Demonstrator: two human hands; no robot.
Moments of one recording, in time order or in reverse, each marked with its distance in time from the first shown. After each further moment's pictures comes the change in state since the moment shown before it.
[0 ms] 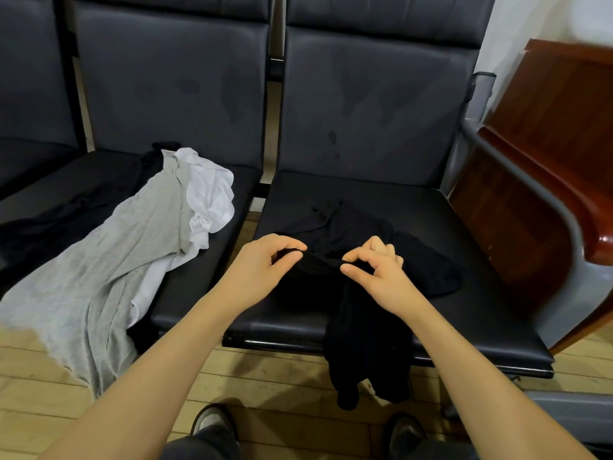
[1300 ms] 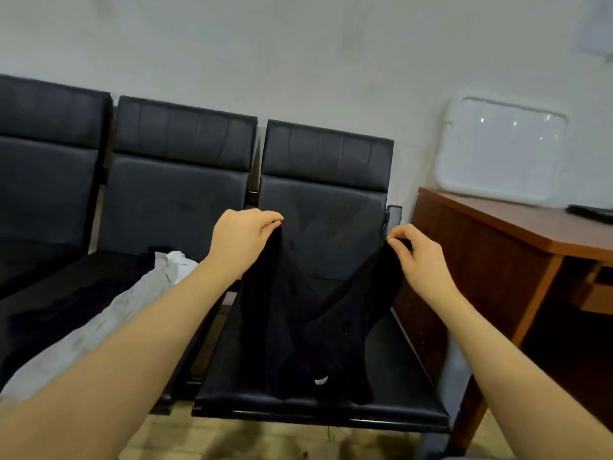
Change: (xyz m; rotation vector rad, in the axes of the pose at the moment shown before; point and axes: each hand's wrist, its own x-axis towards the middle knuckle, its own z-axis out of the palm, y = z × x) left_hand 0.040 0.167 -0.100 0.473 0.608 0.511; right_hand -0.047 -0.109 -0.214 -0.215 0.579 -0.210
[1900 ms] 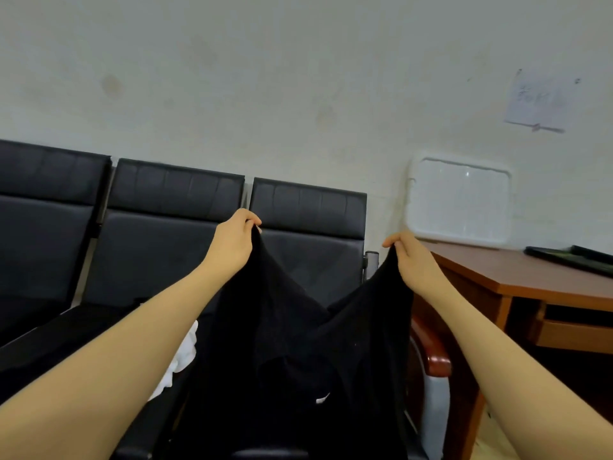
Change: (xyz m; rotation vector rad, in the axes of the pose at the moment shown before) left_hand 0.065 0.029 -0.048 -0.405 -0.068 -0.407; right_hand 0.039 -0.040 -0.078 -0.005 0.007 0.120
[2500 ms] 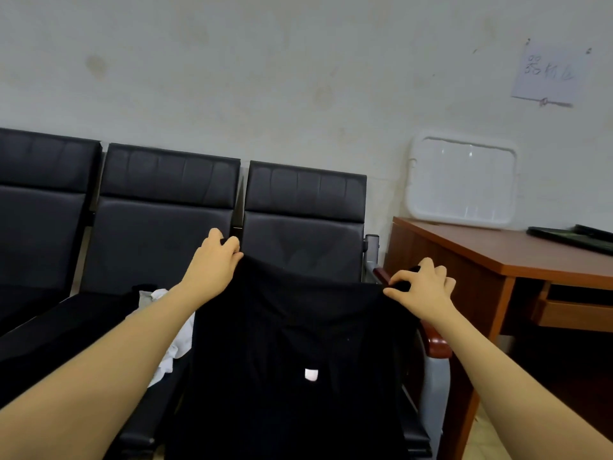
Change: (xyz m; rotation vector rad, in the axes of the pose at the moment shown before) left_hand -0.023 -0.073 0.013 0.533 -0.113 0.194; right_hand -0.032 0.065 0.022 -0.632 -0.161 0.161
